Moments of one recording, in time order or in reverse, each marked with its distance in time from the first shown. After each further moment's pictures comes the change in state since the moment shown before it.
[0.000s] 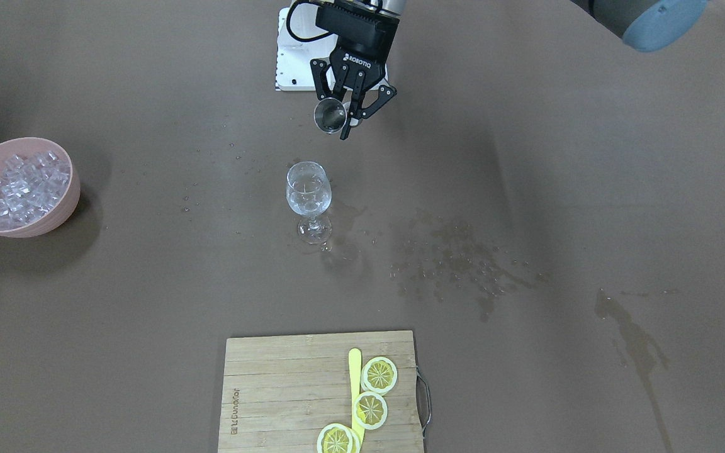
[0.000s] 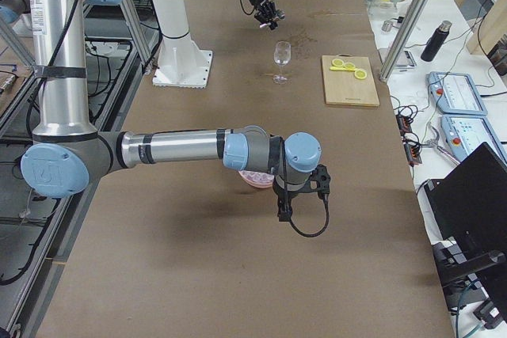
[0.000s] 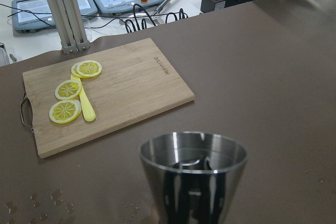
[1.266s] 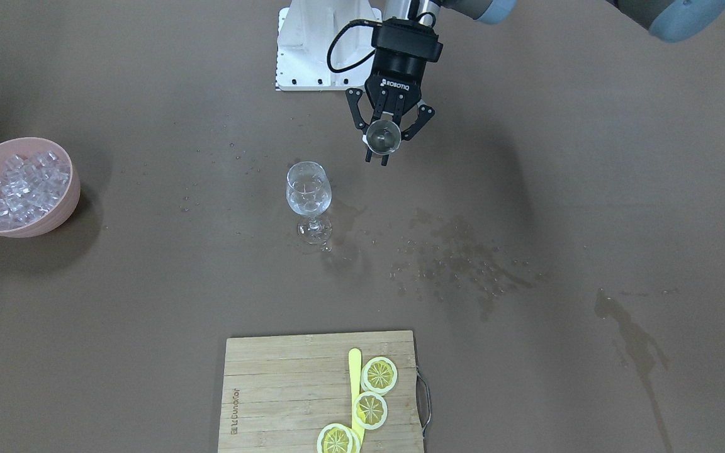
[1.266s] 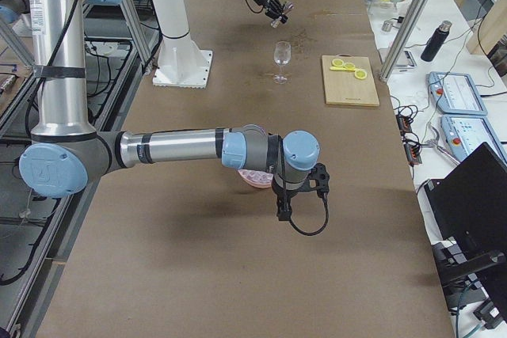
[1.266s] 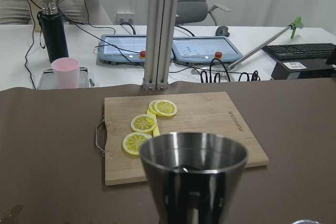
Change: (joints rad) left arm 0.038 0.122 0.014 -0.215 0.297 -0.175; right arm 0.000 -0.008 0.017 0.000 -0.006 -0.007
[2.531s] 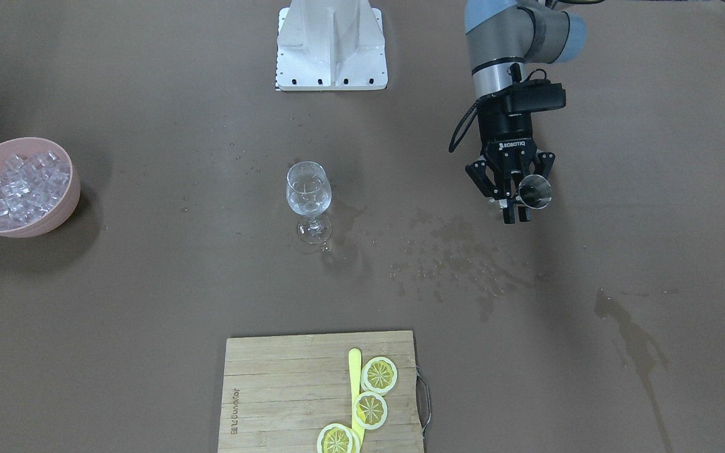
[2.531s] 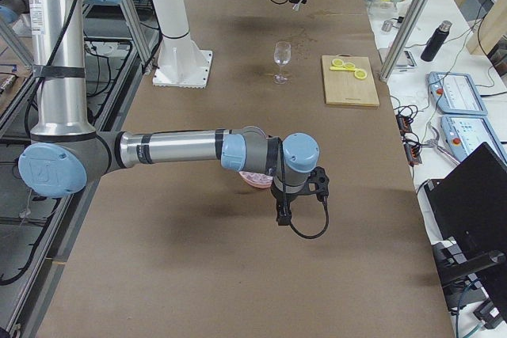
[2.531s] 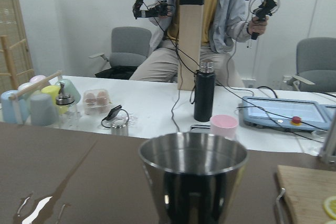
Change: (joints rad) left arm -0.137 0.228 0.035 -0.032 0.193 -0.246; right arm 0.004 0.000 -0.011 0.000 -0.032 -0.025
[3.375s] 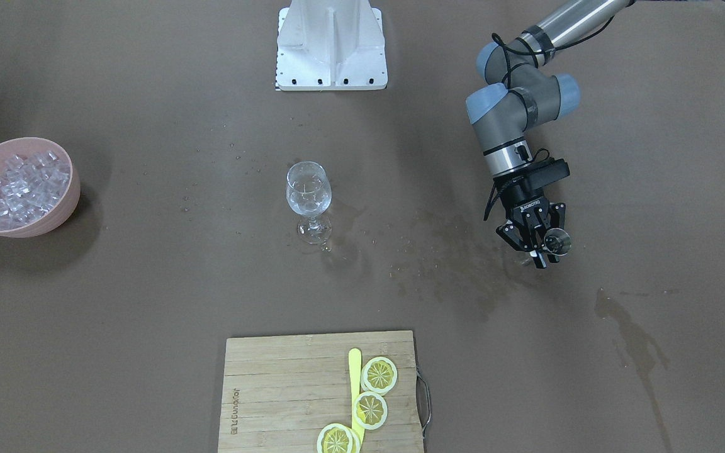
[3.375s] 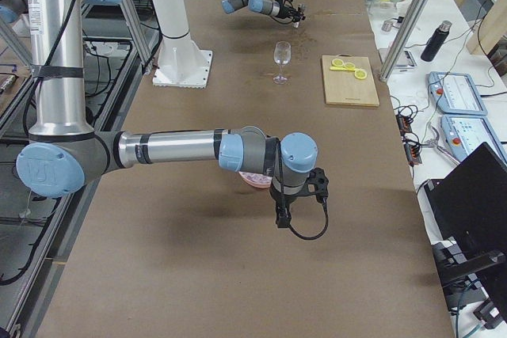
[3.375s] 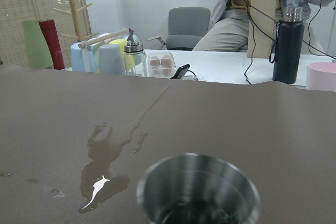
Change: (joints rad) left arm 0.013 0.033 0.339 -0.010 0.115 -0.338; right arm 0.012 -0.006 0.005 0.000 -0.025 -0.010
